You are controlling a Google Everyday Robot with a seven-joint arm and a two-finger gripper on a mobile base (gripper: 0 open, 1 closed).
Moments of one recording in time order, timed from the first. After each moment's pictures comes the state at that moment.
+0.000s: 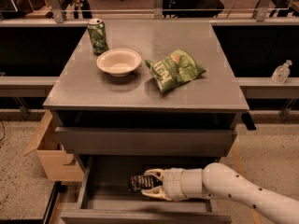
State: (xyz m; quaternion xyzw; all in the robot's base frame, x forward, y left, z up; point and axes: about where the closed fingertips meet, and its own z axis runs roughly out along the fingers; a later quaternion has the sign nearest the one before) arm 0.440 0.000 0.542 -0.63 0.62 0.23 0.41
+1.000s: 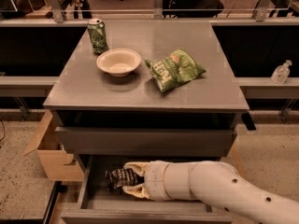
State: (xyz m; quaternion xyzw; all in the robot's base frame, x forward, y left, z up) arm 0.405 0.053 0.664 -0.70 0.55 0.13 0.44
